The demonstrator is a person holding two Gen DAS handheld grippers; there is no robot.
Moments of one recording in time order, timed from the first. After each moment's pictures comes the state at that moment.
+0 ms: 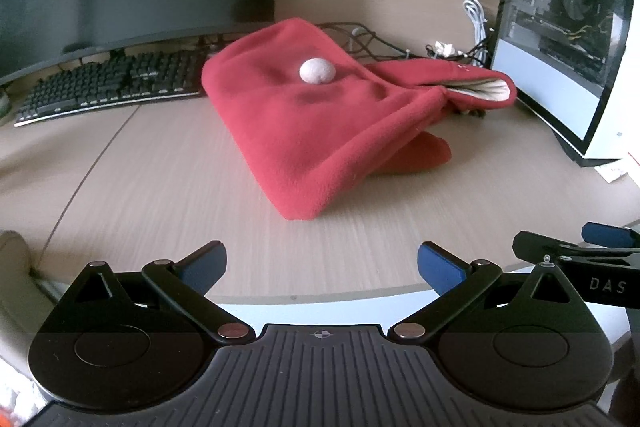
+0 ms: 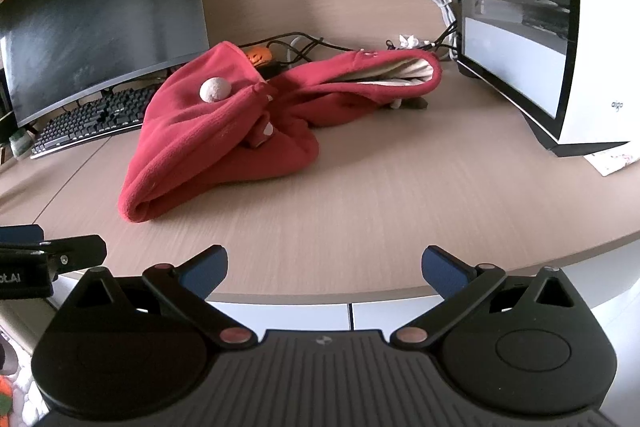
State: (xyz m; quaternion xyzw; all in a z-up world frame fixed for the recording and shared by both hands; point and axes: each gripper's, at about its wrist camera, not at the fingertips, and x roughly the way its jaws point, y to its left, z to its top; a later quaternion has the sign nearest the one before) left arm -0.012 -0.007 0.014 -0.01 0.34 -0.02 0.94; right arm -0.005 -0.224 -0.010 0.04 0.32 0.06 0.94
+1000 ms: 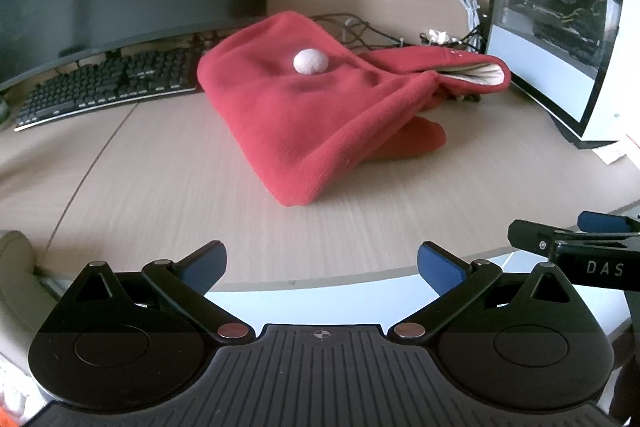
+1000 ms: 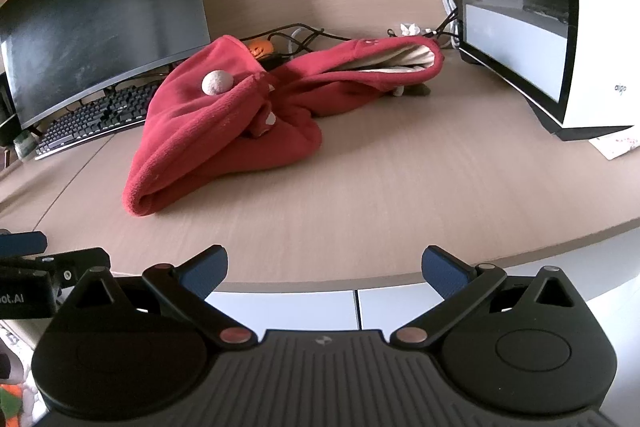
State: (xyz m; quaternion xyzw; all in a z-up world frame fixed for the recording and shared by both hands) left arm -0.018 -0.012 0.011 0.00 0.35 -0.02 0.94; right arm -0.007 -0.227 -0.015 0.06 0.33 0.07 0.94
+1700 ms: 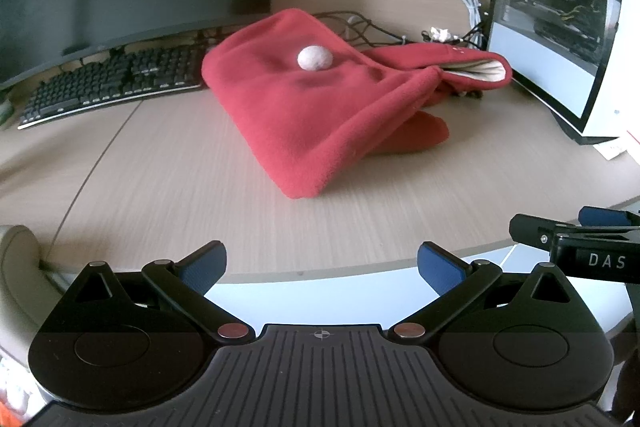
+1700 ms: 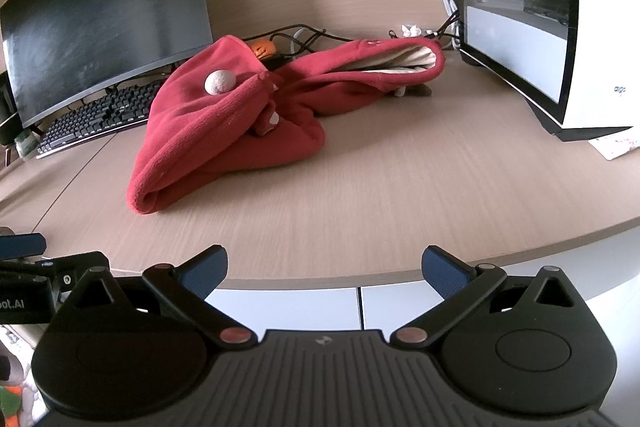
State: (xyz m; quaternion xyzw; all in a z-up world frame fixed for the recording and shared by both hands) left arm -0.024 -0.007 0.010 0.01 0.35 -0.02 0.94; right arm -0.012 -0.224 -0.014 0.05 0.33 0.07 0.94
